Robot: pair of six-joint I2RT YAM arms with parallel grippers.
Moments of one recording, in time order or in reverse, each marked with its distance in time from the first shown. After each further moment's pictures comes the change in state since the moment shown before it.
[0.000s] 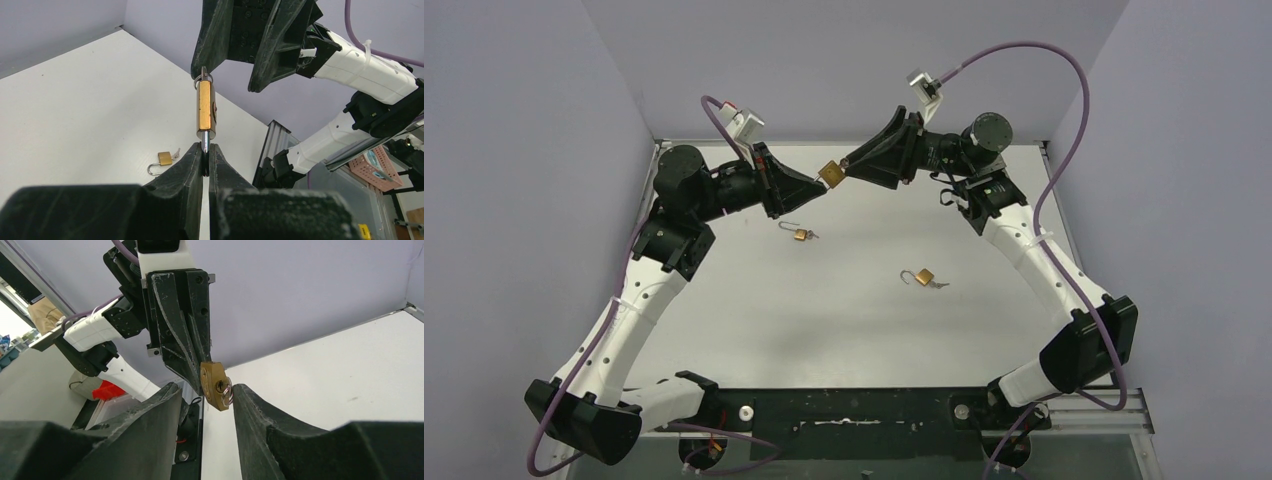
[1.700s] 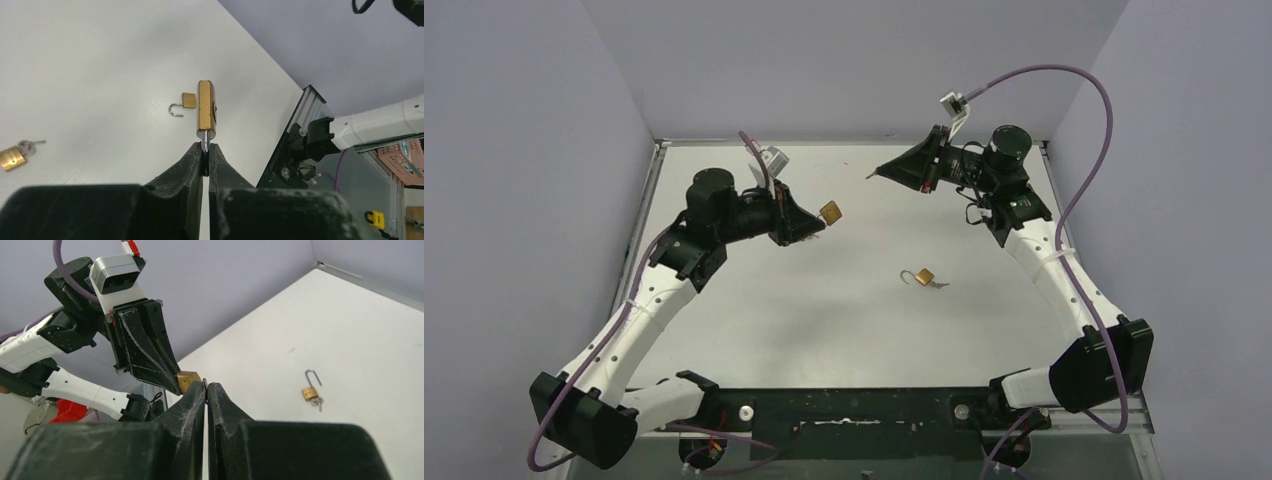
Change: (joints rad) left arm -0.027 -0.024 -0.134 -0.186 -0.119 0.124; right arm -0.151 -0.094 -0.131 -0.209 0.090 -0.144
